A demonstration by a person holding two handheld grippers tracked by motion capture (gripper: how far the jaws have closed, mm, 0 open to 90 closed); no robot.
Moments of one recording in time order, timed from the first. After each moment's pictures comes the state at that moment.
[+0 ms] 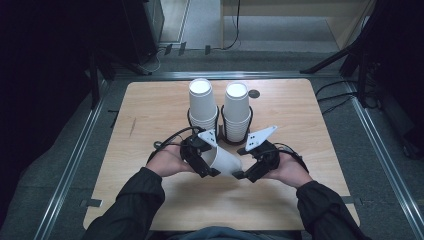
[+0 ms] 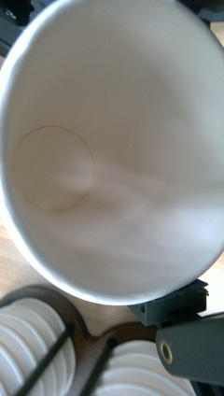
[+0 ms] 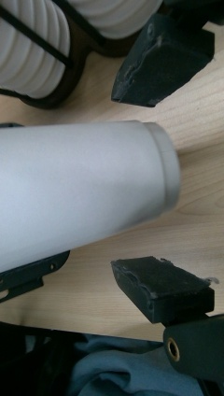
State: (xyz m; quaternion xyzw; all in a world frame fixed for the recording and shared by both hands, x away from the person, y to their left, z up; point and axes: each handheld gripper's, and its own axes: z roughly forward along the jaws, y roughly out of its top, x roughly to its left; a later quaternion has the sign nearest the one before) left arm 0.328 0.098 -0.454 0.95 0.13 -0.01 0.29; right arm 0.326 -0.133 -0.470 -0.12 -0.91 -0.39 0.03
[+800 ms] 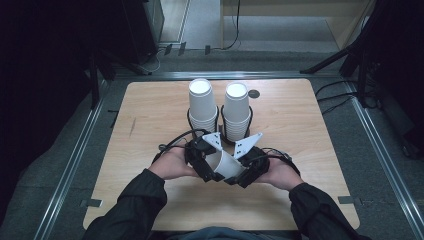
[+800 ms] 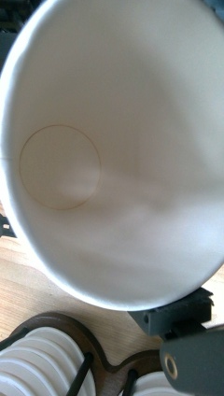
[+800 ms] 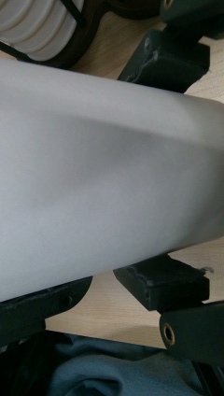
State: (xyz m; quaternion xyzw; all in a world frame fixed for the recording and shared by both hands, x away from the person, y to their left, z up) left arm 0.321 0.087 -0.450 0.95 0.12 -0.03 0.30; right arm 0.317 -0.107 -0.481 -0.07 -0.93 -0.37 0.02
